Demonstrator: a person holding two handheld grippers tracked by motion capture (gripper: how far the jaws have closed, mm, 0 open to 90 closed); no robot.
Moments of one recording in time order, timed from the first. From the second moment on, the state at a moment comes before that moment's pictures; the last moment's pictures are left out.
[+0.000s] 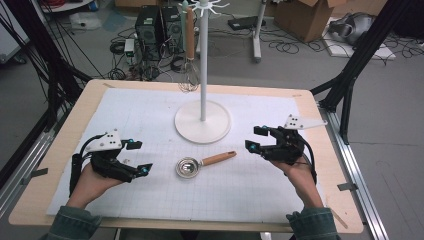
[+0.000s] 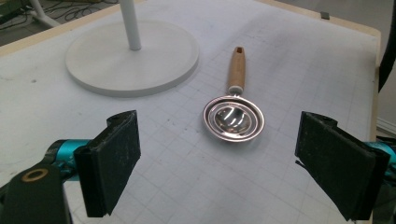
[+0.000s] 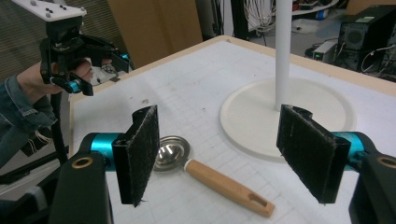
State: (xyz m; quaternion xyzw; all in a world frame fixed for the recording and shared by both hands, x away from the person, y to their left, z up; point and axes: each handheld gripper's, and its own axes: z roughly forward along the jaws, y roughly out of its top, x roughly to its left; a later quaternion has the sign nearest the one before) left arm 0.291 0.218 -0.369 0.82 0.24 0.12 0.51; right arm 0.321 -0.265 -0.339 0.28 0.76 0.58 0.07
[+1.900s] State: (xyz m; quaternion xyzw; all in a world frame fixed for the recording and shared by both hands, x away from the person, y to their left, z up) left arm 0.362 0.065 -0.412 0.90 0.18 0.03 0.41; right arm 0.285 -0.297 -0.382 0.27 0.78 0.56 0.09
